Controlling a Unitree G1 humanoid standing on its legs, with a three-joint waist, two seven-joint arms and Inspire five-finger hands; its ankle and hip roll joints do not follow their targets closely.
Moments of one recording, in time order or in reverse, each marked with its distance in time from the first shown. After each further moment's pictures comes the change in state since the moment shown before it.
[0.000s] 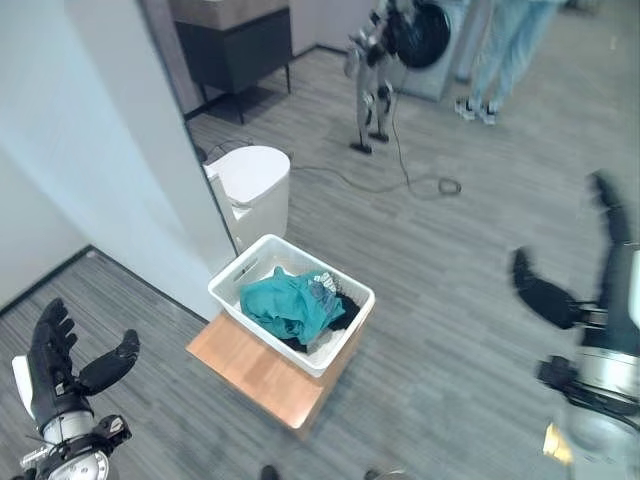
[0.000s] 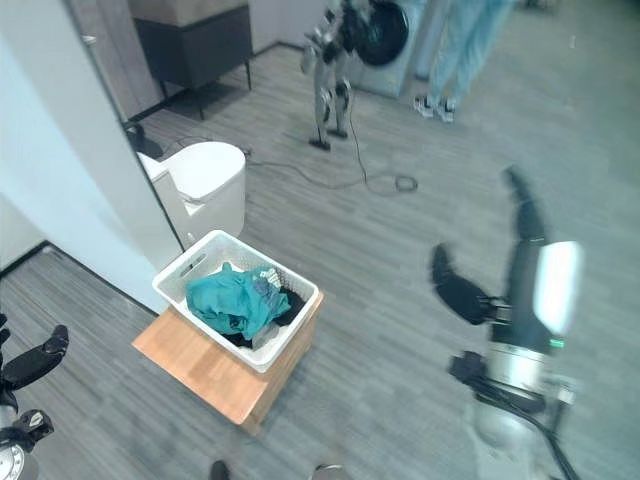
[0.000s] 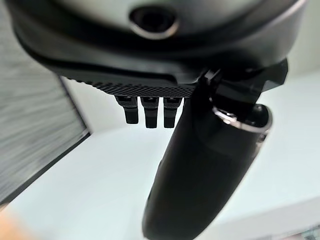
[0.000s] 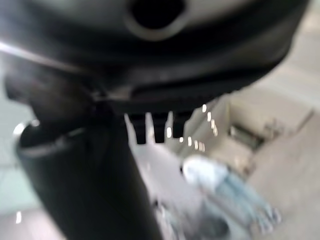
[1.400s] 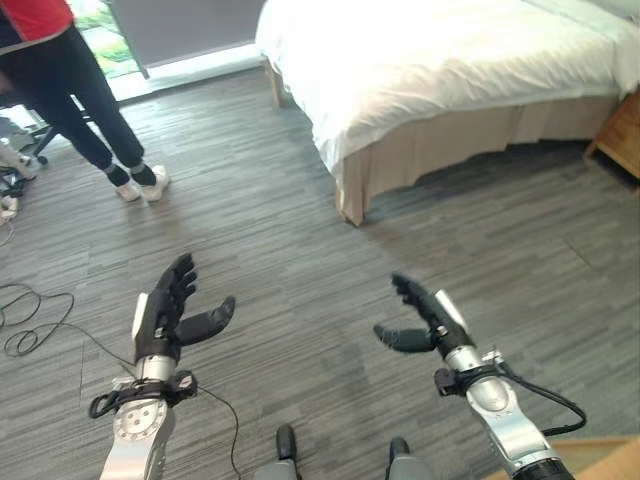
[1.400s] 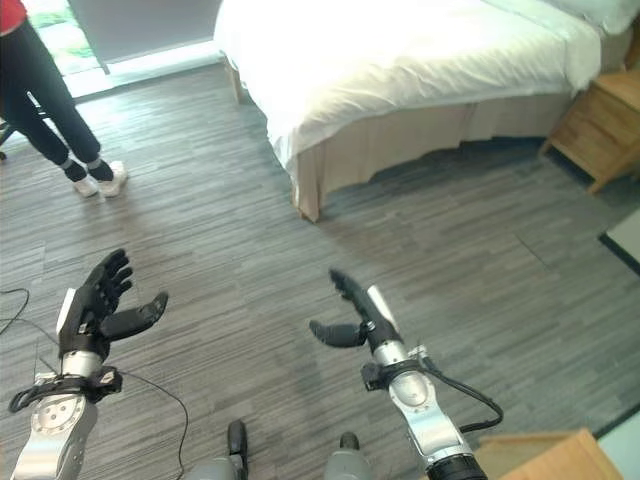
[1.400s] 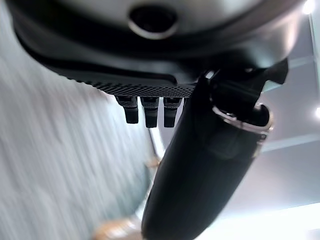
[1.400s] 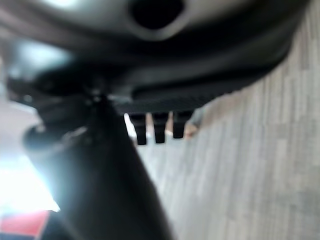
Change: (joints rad) left arm -0.122 0.044 -0.118 0.063 -0.019 0.067 -0.146; right arm -0.136 -0.033 0.456 0.423 0.376 -0.019 0.394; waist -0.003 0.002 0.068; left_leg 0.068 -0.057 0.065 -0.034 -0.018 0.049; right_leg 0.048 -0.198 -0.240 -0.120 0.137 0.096
